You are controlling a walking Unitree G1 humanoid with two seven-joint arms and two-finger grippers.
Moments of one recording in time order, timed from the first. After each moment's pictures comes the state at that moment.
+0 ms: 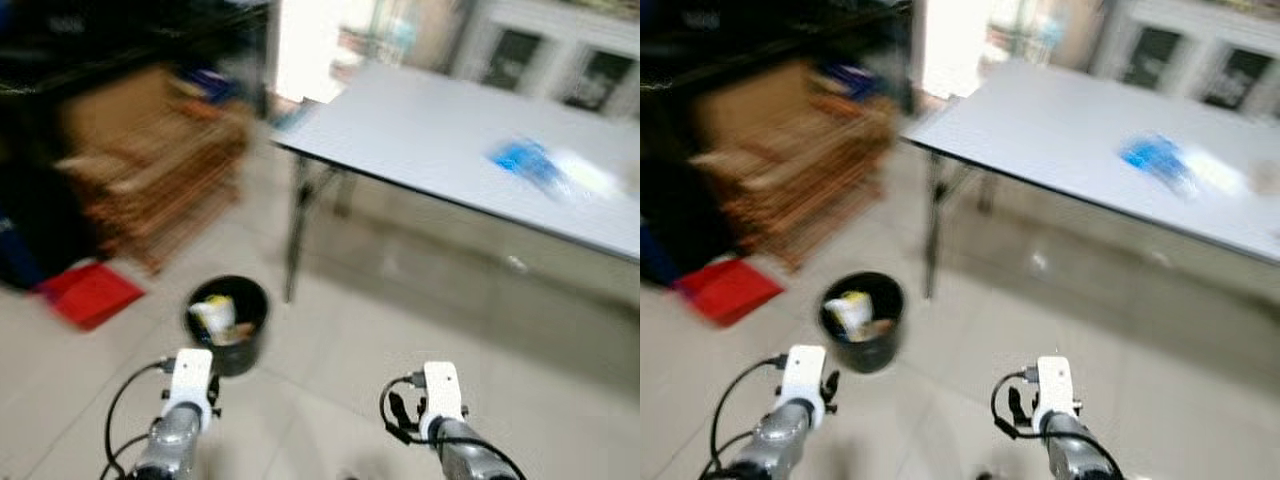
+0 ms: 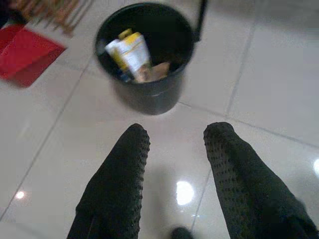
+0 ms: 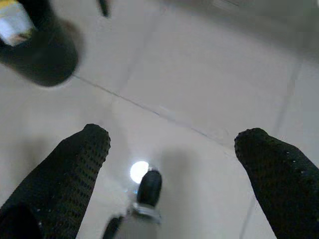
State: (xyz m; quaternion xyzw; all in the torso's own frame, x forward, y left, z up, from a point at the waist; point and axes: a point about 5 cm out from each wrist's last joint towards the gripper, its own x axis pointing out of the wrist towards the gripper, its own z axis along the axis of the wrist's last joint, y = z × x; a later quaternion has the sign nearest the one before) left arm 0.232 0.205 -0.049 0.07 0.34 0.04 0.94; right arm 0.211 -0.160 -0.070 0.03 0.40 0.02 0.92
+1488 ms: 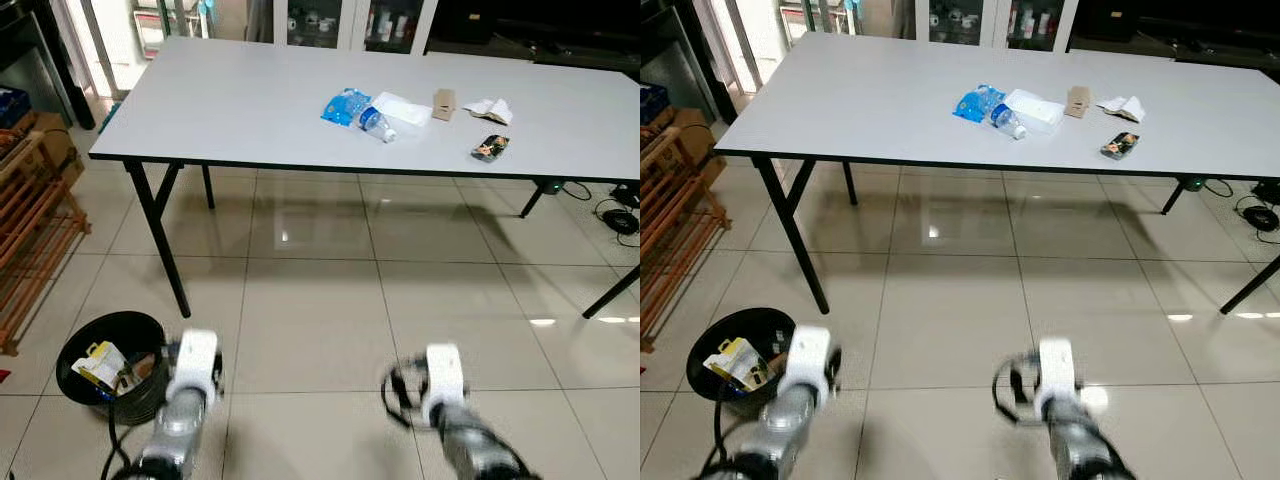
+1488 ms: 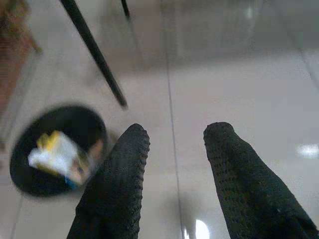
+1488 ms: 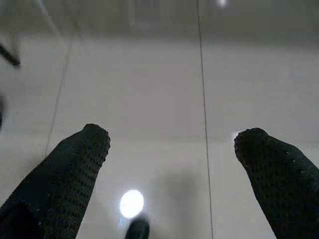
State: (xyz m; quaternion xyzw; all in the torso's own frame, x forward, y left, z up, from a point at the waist) left arm 0.260 0.201 -0.022 0.10 0.24 0.04 0.96; right arm 0.250 -0.161 -0.040 0.01 0.30 0.03 0.95
